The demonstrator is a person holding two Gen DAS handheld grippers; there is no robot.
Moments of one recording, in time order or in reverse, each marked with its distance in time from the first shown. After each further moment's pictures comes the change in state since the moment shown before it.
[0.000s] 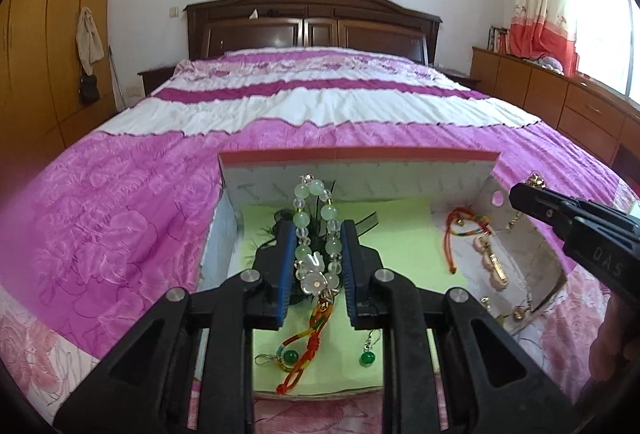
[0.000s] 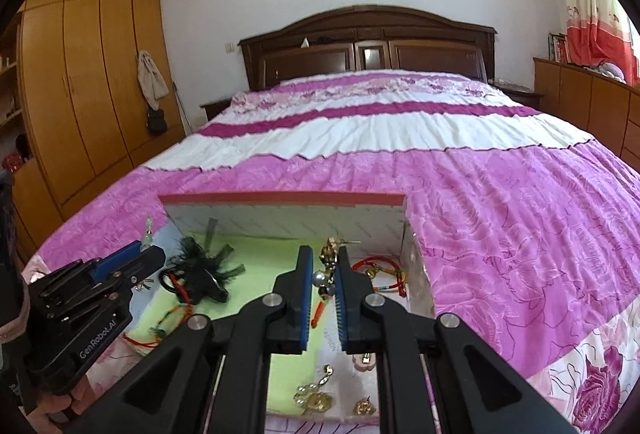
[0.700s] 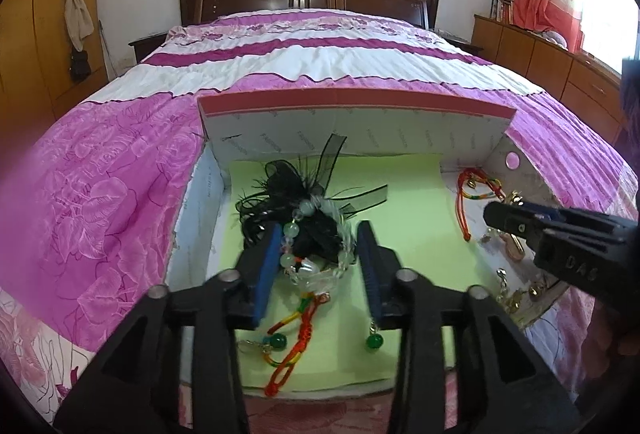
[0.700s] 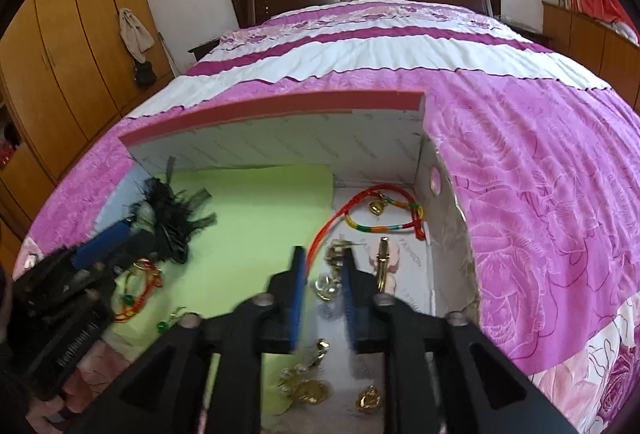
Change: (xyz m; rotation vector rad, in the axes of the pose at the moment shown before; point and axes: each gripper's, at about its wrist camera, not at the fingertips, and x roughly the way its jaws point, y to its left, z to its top) left arm 0.020 -0.007 -0.012 0.013 0.137 -0.010; right arm 0.048 -0.011 -0.018 0.058 0.245 0.026
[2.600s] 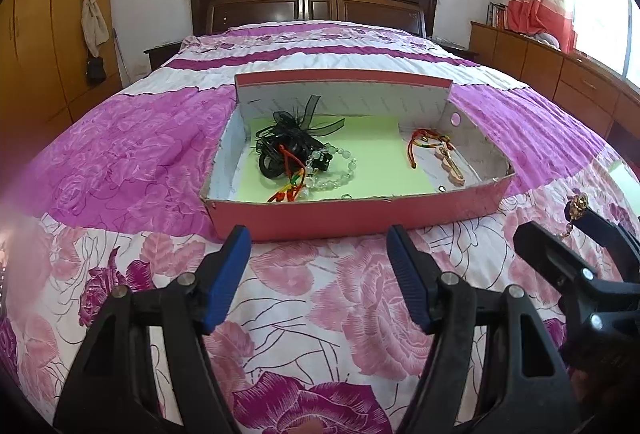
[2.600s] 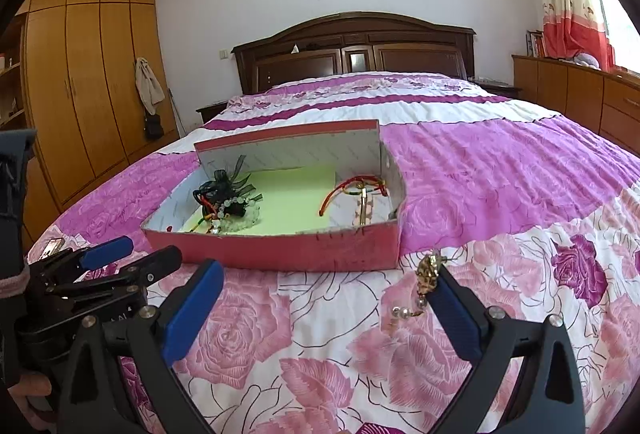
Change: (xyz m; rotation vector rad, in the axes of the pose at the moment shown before) left arm -0.089 -0.017 -0.067 0.002 -0.049 0.030; right arm -0.120 0.027 -0.114 -0.020 -0.295 -0.061
